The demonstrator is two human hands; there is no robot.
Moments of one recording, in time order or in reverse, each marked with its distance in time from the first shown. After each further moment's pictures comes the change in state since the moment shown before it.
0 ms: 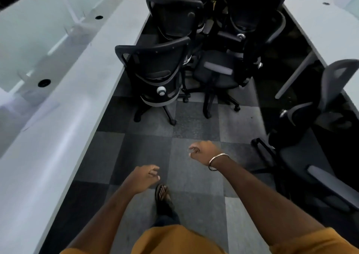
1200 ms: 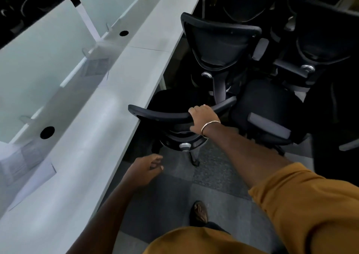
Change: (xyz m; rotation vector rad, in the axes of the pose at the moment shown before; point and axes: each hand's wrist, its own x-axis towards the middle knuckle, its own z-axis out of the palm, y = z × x) left_hand 0.351 0.079 -0.337 -0.039 0.241 -0.037; right_hand 0.556 -0.121 -0.292 -0.589 0.148 -0.339
